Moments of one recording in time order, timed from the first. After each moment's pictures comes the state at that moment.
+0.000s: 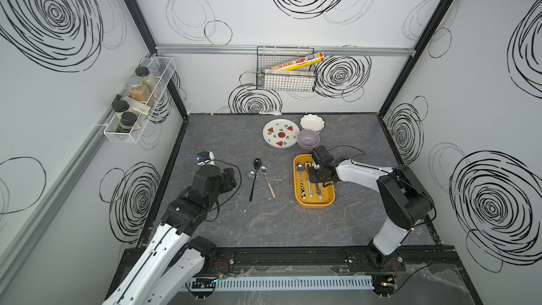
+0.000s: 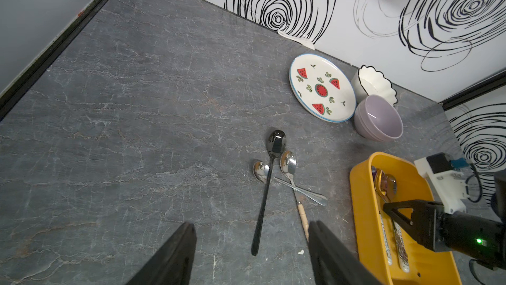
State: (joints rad) left arm -0.39 0.70 0.76 -0.69 -0.25 -0.59; right arm 0.57 1.71 0.98 -0.40 0.09 0.44
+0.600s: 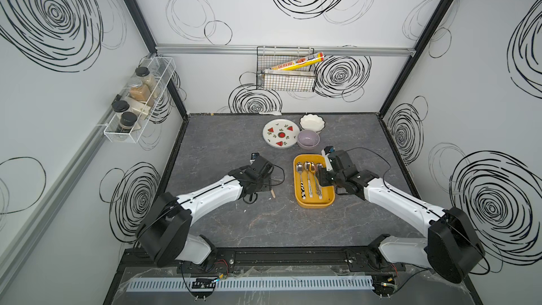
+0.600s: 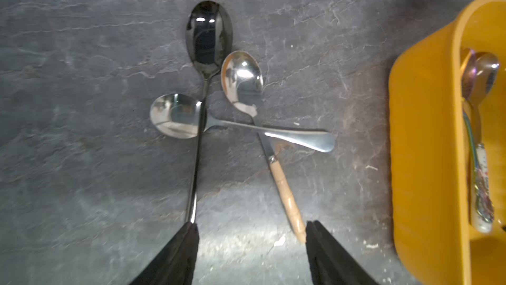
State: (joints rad) left arm -0.65 1.49 0.88 -0.46 -0.18 -0.68; right arm 0.57 1.27 0.75 -0.34 0.04 0.39
